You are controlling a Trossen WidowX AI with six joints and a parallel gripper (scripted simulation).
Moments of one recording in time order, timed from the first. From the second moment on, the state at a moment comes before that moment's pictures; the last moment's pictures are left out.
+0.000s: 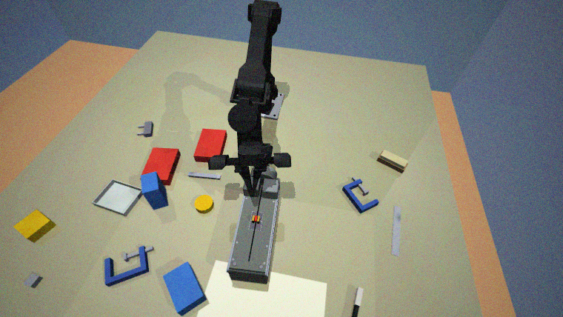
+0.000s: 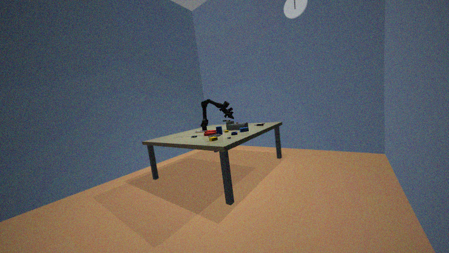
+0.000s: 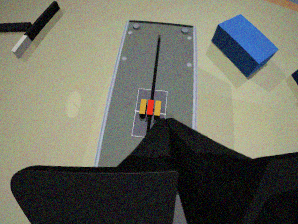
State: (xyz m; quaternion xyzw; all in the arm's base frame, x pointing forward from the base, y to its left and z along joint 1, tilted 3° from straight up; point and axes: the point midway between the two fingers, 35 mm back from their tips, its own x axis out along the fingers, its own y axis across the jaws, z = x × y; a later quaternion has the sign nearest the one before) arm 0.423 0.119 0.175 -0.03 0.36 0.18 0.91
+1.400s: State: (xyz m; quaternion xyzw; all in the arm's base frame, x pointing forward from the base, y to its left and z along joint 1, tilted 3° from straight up) arm 0.423 0.119 0.175 -0.03 0.36 0.18 0.91
